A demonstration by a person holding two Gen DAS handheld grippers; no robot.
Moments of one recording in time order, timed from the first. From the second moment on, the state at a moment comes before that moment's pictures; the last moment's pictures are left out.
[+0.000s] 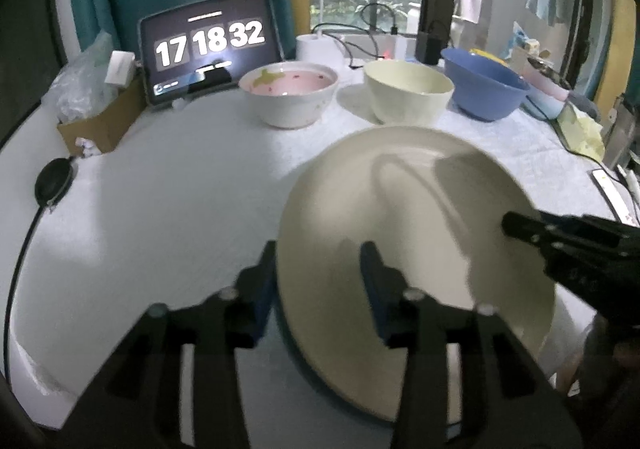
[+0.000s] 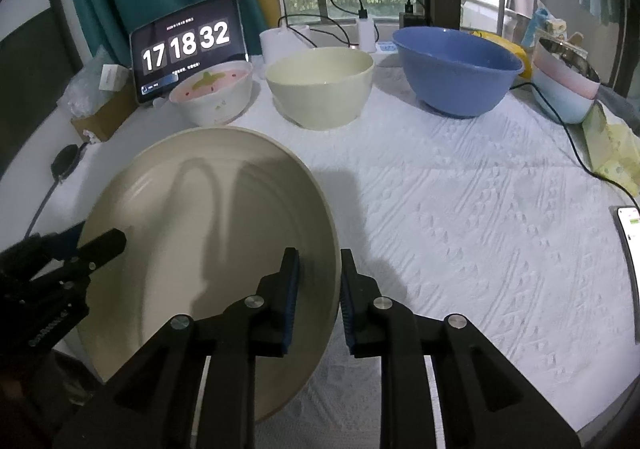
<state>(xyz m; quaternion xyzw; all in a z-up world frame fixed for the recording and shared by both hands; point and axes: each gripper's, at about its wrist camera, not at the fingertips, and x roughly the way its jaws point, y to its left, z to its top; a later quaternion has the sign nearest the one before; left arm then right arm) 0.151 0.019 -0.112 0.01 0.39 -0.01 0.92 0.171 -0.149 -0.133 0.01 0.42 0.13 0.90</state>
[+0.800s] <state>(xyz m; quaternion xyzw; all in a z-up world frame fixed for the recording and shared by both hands) 0.168 0.055 -0.139 -0.08 0.43 -0.01 0.90 0.180 -0.153 -0.147 0.04 0.45 0.13 0.88</state>
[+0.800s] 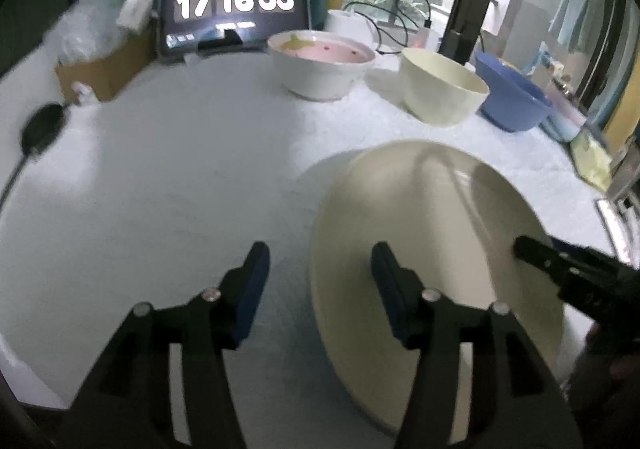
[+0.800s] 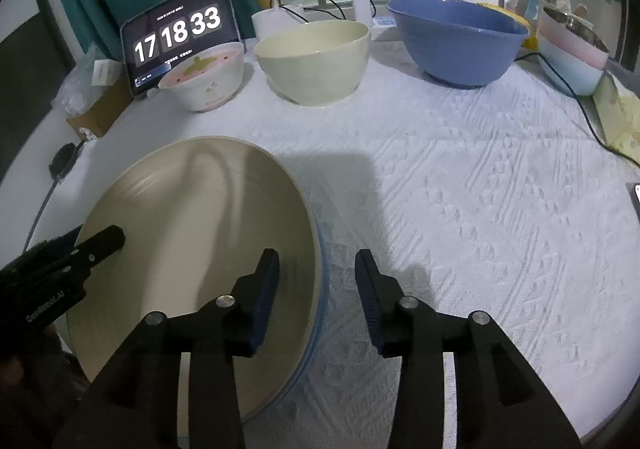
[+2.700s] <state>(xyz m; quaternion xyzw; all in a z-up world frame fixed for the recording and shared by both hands) 0.193 0.026 -0.122 -0.08 0.41 -0.08 0.91 0.202 -0.169 -0.126 0.08 0.44 0.14 0.88</state>
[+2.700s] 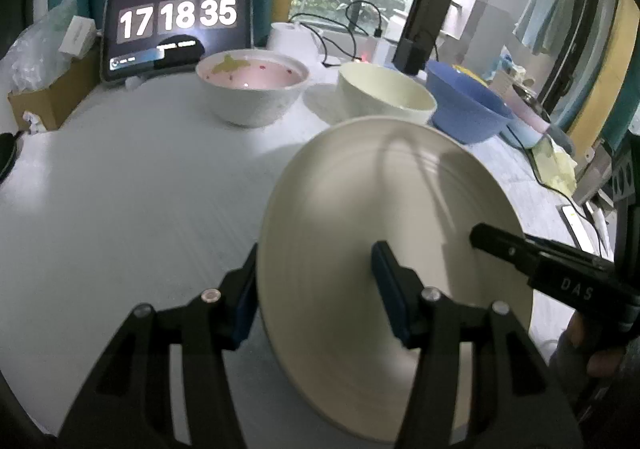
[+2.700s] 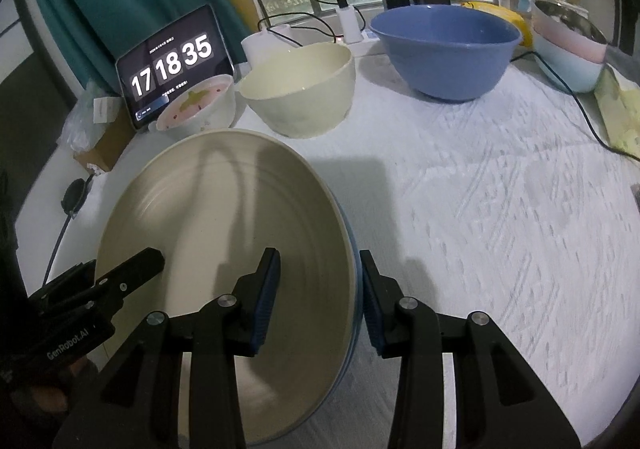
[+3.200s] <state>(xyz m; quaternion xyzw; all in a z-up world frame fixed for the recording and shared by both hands) 0.214 0.051 -0.128 -0.09 0.41 -0.06 0.91 0.232 -0.140 -0.129 0.06 0.46 0.15 0.87</state>
